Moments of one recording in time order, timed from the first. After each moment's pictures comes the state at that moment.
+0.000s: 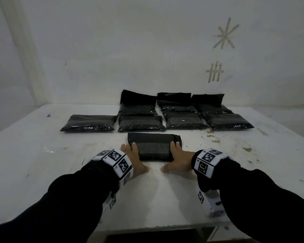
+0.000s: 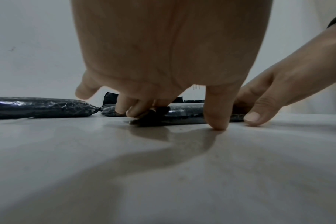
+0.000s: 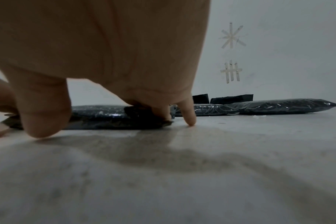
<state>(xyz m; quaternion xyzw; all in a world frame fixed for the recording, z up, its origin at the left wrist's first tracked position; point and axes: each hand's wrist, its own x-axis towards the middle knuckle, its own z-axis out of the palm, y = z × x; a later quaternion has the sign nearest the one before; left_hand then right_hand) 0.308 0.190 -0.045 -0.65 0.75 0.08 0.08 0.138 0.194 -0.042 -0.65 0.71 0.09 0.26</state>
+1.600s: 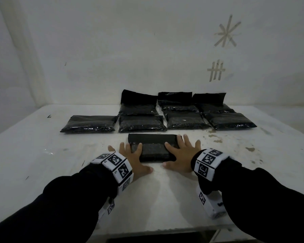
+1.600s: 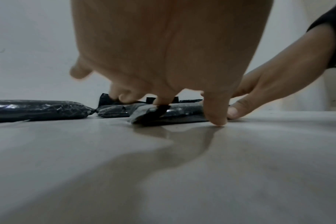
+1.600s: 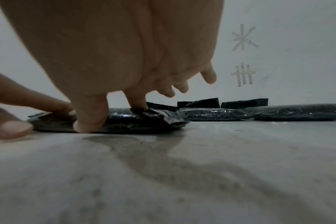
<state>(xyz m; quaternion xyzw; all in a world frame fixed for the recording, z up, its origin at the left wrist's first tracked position) 0.313 0.180 -0.049 -0.62 0.77 0.05 0.14 0.138 0.192 -0.043 -0.70 0.69 0.17 0.06</state>
